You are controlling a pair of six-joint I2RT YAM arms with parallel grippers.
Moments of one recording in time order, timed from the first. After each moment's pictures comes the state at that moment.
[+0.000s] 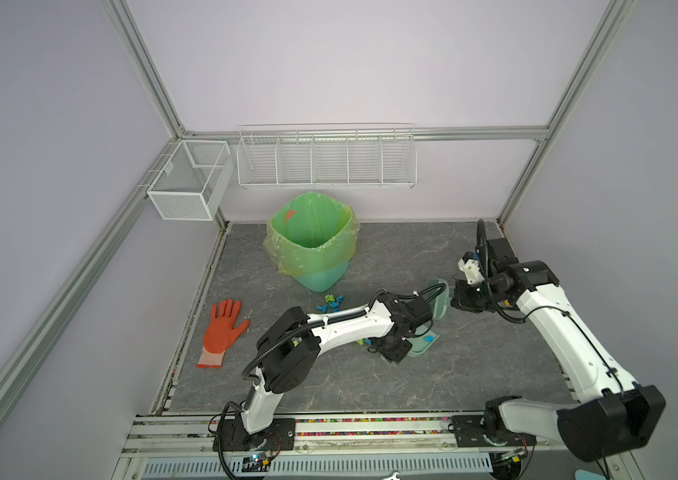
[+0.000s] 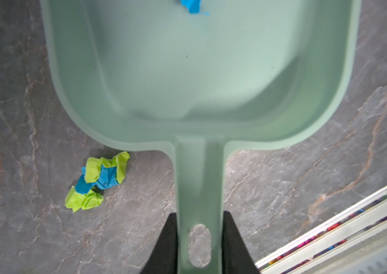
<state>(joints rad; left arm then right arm) -1.16 2.01 1.60 -1.06 0.01 -0.31 0.22 1.31 1.29 -1.16 -0.18 0.30</state>
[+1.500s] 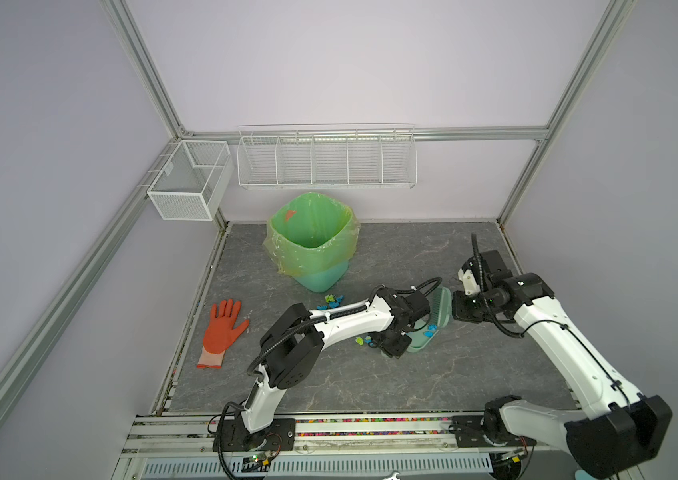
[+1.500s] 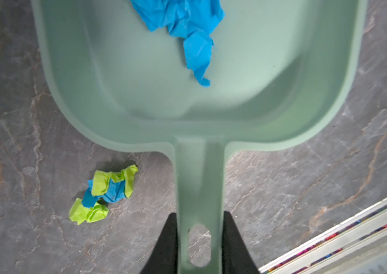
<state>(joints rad) -1.13 2.05 1.63 -1.06 0.03 -0.31 0.29 1.21 1.15 -1.15 -0.09 0.37</state>
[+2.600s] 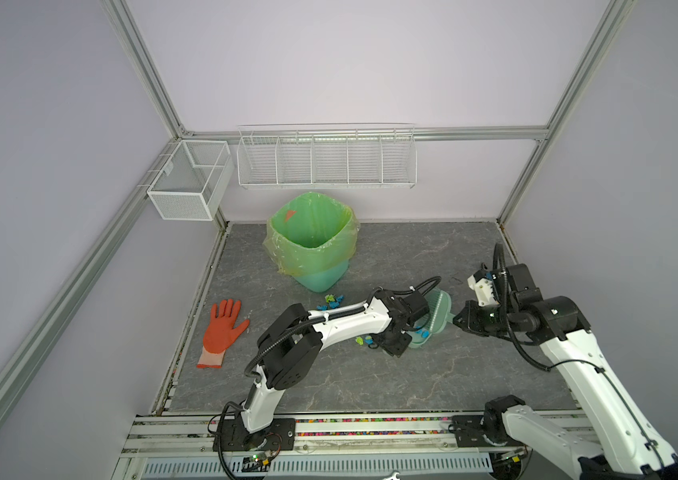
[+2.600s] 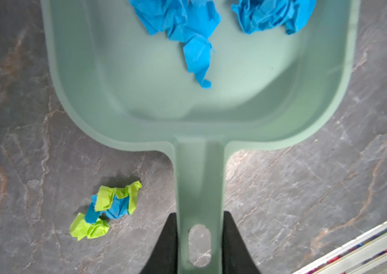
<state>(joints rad) -1.13 2.03 1.58 -0.96 0.00 -0.34 0.27 0.99 1.13 -1.18 -0.30 0.45</state>
